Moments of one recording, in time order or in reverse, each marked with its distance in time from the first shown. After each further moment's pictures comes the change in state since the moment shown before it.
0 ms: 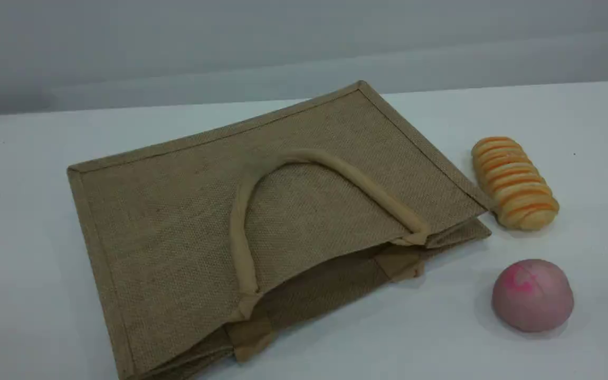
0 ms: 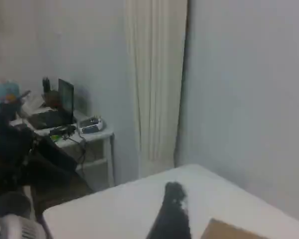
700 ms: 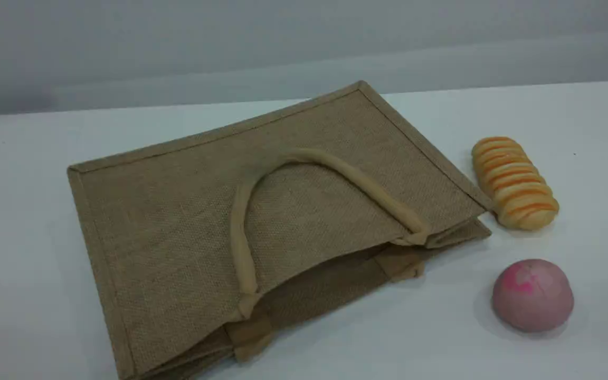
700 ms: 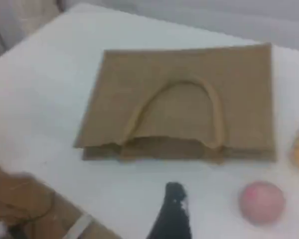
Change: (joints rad) left arm 0.000 0.000 0.000 0.000 0.000 0.000; right arm -0.094 -0.113 -0.092 -0.556 0.679 0.663
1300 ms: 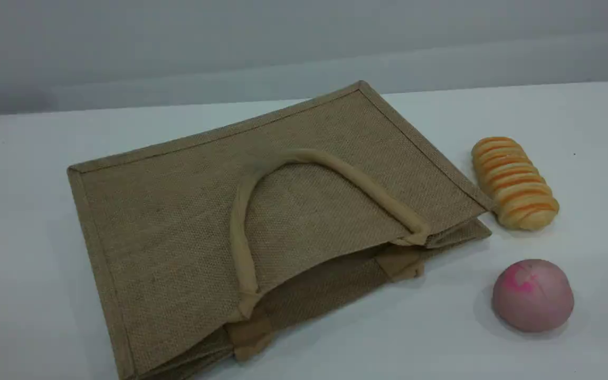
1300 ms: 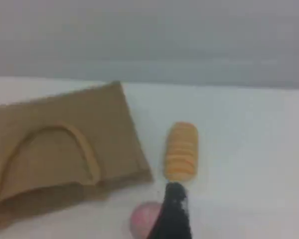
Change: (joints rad) left arm 0.000 0.000 0.000 0.000 0.000 0.000; right arm -0.628 -0.133 0.070 0.159 -0.021 -0.255
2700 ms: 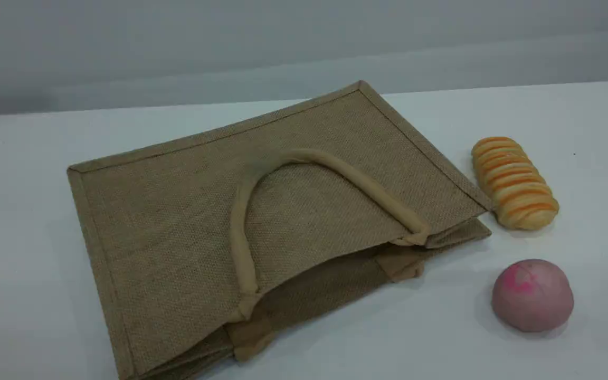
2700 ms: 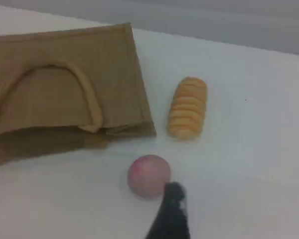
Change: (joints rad) left arm 0.080 -0.012 0.000 0.000 0.000 0.006; right arm -0.034 0.001 0.057 0.072 0.064 -0.163
